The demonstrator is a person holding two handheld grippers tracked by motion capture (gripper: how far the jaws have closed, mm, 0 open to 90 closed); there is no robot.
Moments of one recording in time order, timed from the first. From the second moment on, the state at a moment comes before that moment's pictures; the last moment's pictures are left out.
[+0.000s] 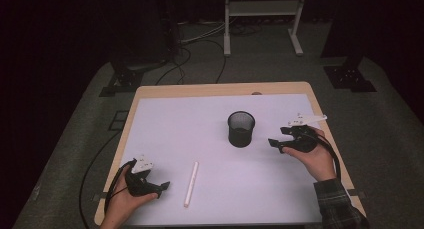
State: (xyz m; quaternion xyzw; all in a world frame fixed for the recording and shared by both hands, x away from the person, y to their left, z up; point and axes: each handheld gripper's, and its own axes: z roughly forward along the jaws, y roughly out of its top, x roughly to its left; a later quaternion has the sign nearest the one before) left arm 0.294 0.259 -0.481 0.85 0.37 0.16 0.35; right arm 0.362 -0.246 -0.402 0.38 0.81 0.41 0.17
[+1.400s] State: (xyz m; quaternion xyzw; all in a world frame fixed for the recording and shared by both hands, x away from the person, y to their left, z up) left arm 0.294 0.259 -0.481 0.85 0.36 0.16 0.35; right arm 0.432 -0.193 -0.383 0.39 0.81 0.41 0.14
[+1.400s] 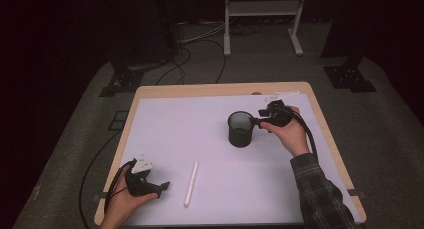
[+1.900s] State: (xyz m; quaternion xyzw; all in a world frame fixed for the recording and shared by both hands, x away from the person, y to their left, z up) left arm 0.294 0.259 -0.481 0.85 0.36 0.16 0.35; right arm 0.455 -0.169 -0.388 0.39 0.83 0.38 0.13
